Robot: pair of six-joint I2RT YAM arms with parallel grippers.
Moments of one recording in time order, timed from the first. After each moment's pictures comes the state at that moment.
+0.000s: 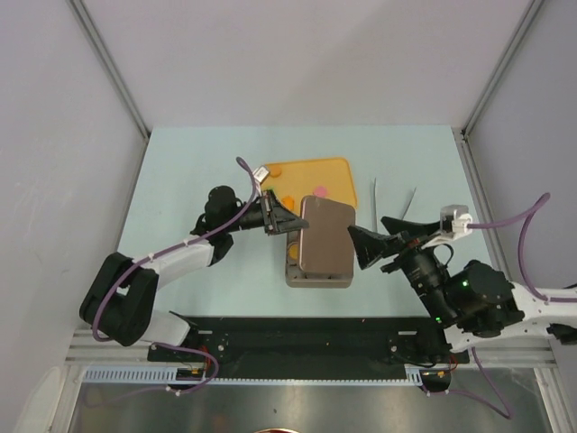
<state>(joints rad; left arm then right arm) -0.49 1.39 0.67 0.68 0.87 -1.14 1.66 0.61 0.88 0.06 1.18 0.18</state>
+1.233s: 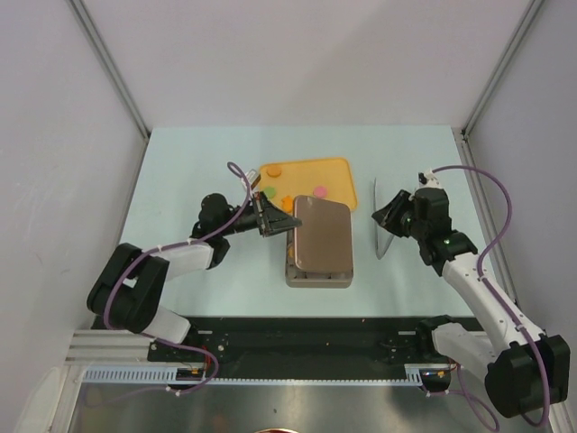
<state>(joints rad) -0.42 1.47 0.57 0.94 0.89 -1.31 0.26 0.99 0.74 -0.28 -0.09 0.70</state>
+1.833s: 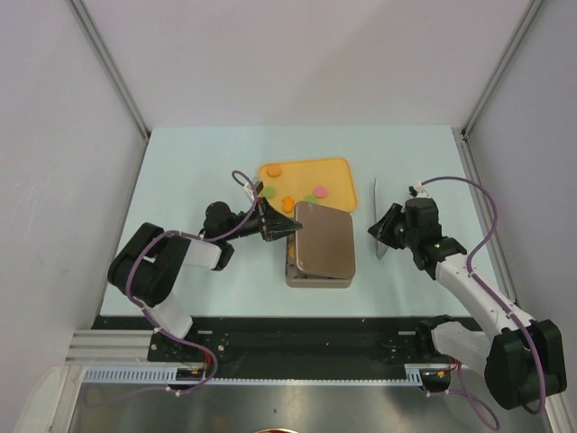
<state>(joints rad) -0.41 1.67 0.53 1.23 0.90 -1.50 0.27 1.03 0.63 -0.24 -0.09 0.70</state>
